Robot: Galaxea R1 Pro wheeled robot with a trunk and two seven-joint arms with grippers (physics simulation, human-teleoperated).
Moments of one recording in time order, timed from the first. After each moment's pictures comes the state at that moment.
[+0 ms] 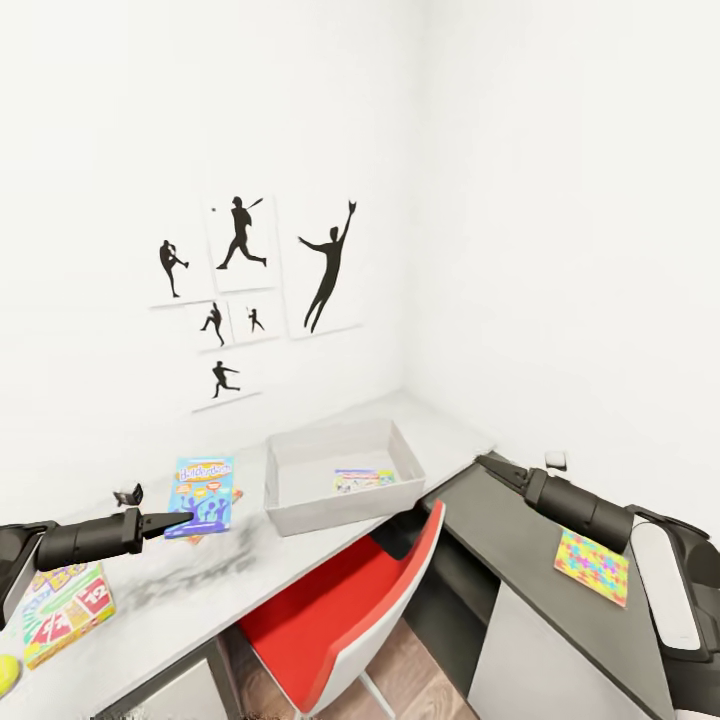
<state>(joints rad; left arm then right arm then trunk) -0.60 0.47 0.21 -0.80 0.07 0.89 -1.57 -0.40 -0.16 -0.32 -1.54 -0.59 1.04 0.81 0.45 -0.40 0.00</state>
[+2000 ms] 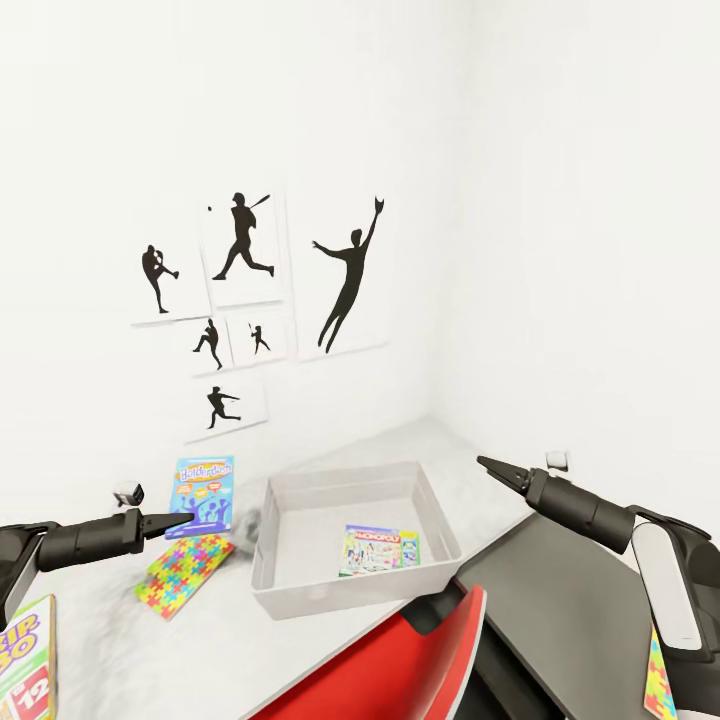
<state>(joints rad) -0.60 0.46 0.21 -0.80 0.07 0.87 -1.57 -0.40 -0.16 -0.32 -1.53 -0.59 1.03 0.81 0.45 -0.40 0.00</state>
